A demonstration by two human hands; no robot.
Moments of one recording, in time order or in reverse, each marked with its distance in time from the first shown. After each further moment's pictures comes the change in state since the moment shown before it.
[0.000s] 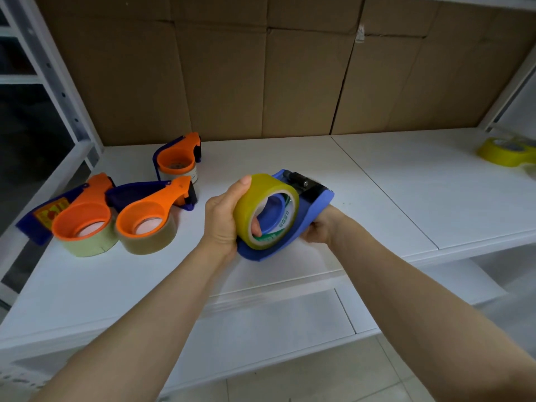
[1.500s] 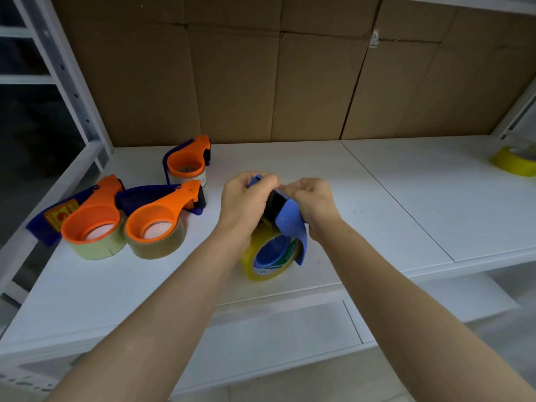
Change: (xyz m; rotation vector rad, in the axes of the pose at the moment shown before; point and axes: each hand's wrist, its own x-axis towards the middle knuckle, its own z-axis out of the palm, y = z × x) left_hand 0.003 0.041 0.032 0.239 0.202 -0.118; right_hand -0.033 -0.031 0.053 -0.359 0.246 -0.341
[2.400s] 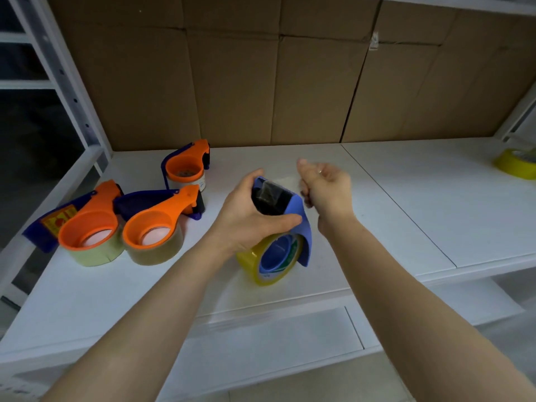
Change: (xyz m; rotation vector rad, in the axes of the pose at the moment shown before) left_hand 0.003 -0.002 -0.021 0.544 -0.270 0.222; right_hand 0.011 -0.005 -0.013 0.239 0.182 -0.156
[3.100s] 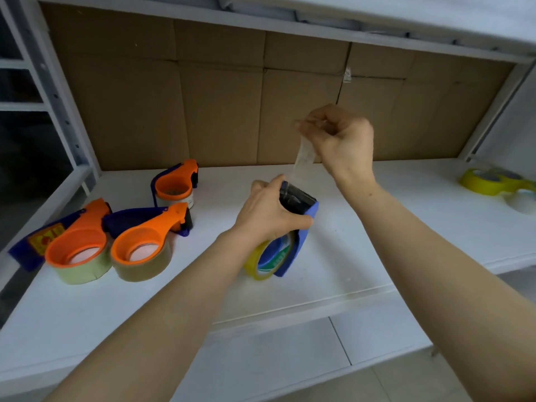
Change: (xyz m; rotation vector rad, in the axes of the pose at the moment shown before) left_hand 0.034 0.027 0.039 0.346 -0.023 0.089; right_hand 0.018 -0.085 -0.029 -0.439 0.103 -0.644
